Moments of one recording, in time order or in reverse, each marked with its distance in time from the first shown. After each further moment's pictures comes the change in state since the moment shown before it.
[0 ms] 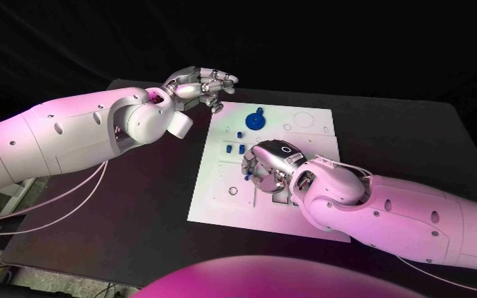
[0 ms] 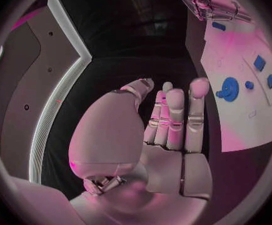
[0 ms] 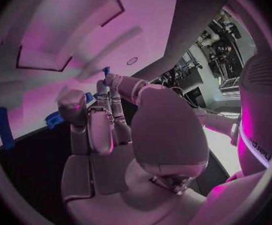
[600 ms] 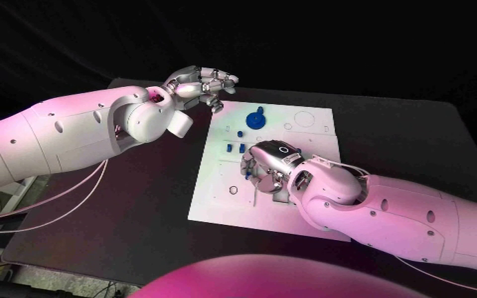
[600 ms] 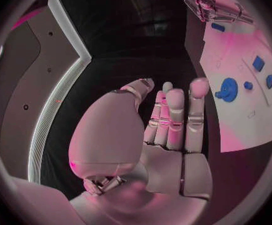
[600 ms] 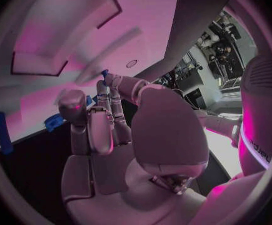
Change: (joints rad) left arm 0.000 -0.001 0.000 -0.003 -0.003 0.010 -0.008; left_hand 0.000 0.000 0.003 -0.003 0.000 -0.004 -0.004 0.004 0.001 0.000 0.000 0.000 0.000 0.000 0.000 0.000 0.000 0.000 0.000 0.000 0.000 0.000; right arm -0.007 0.018 0.002 -0.011 -0.011 0.018 -0.013; right_hand 0.000 0.000 0.003 -0.002 0.004 0.000 0.000 0.000 0.001 0.000 0.000 0.000 0.000 0.000 0.000 0.000 -0.003 0.000 -0.004 -0.004 0.000 0.000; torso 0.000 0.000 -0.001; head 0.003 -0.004
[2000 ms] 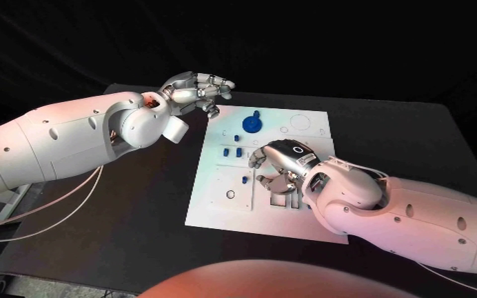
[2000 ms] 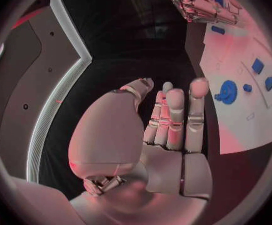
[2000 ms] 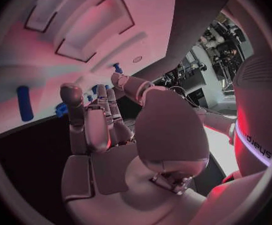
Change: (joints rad) left arm 0.000 0.000 0.000 -0.007 -0.003 0.028 -0.004; left_hand -0.004 -0.004 0.000 0.000 0.004 -0.004 0.004 0.000 0.001 0.000 0.000 0.000 -0.001 0.000 0.000 0.000 -0.003 0.000 0.000 0.000 0.000 0.000; right arm 0.033 -0.125 0.002 0.095 -0.019 -0.034 -0.013; right_hand -0.117 -0.048 -0.085 0.016 0.054 -0.137 0.053 -0.105 -0.017 -0.152 0.014 -0.003 0.030 -0.002 0.048 -0.023 -0.069 0.000 -0.084 0.061 -0.113 -0.082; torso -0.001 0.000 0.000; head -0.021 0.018
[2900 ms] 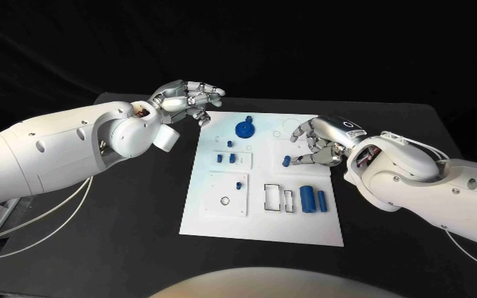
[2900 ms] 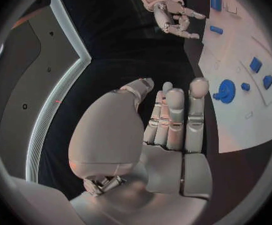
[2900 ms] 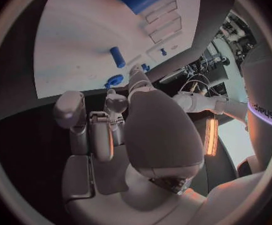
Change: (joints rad) left arm 0.000 -0.002 -0.003 -0.006 -0.001 0.010 -0.002; left_hand 0.000 0.000 0.003 -0.003 0.000 0.000 0.000 0.006 0.002 0.000 0.000 -0.003 -0.001 0.000 0.000 0.000 -0.002 0.000 0.000 0.000 -0.004 0.000; right arm 0.110 -0.209 0.011 -0.004 0.125 0.011 -0.002; right_hand 0.202 0.069 -0.711 0.365 -0.076 -0.008 -0.047 -0.047 -0.033 0.211 -0.077 0.879 0.850 0.002 -0.060 0.163 0.208 -0.016 0.153 -0.054 0.109 0.166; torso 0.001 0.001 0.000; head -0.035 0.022
